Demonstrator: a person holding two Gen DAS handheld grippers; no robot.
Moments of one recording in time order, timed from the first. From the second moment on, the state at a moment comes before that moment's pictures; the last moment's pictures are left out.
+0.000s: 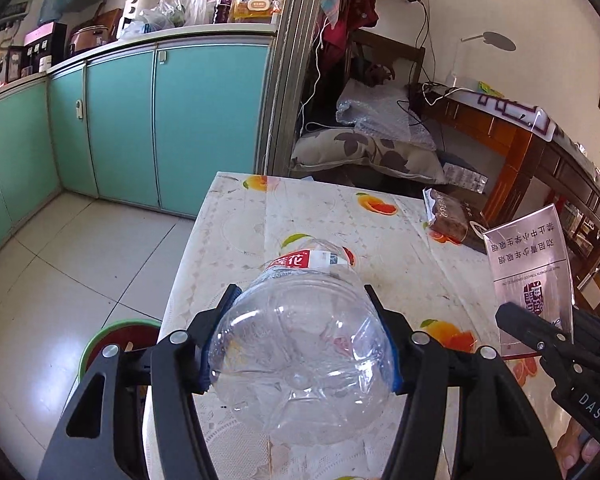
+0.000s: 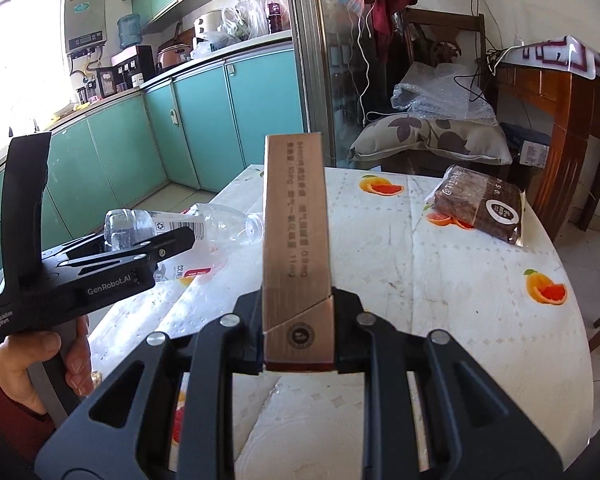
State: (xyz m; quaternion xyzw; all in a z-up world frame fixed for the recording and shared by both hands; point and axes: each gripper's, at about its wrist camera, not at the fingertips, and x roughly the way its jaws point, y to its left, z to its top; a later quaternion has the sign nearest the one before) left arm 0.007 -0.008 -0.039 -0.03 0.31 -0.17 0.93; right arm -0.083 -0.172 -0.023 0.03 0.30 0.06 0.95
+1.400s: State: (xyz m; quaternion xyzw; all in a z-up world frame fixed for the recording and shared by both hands) left arm 0.041 0.145 -0.055 -0.07 0.31 0.07 0.95; right arm -0.001 -0.036 -0.014 0.01 0.29 0.11 0.95
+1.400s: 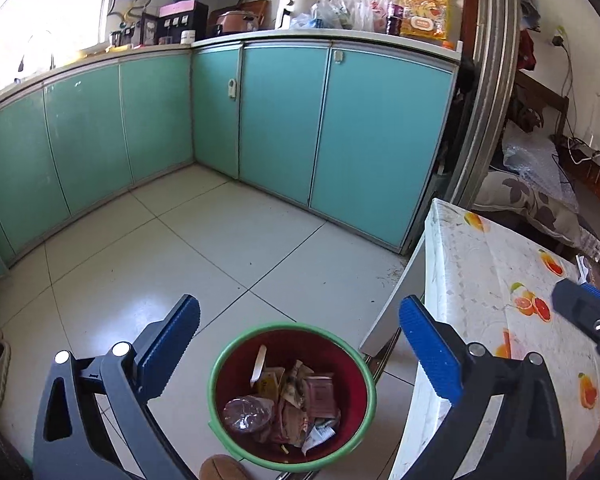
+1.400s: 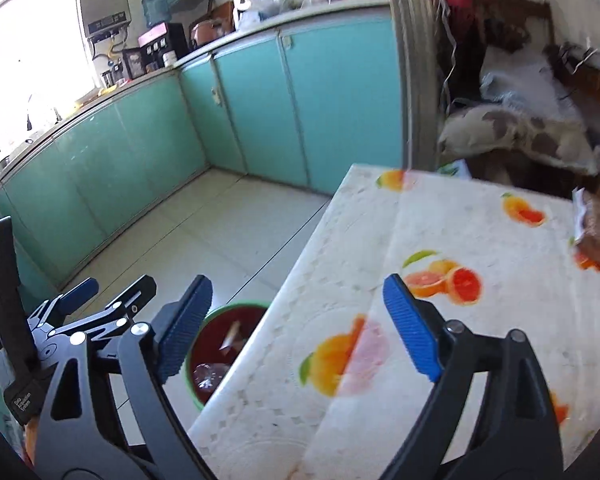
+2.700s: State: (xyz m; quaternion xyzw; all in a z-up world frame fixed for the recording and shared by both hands) left arm 0.006 0.074 -0.022 -0.05 0.19 -0.01 0.98; right arm -0.097 -0.114 -0.002 0.01 0.11 0.00 0.99
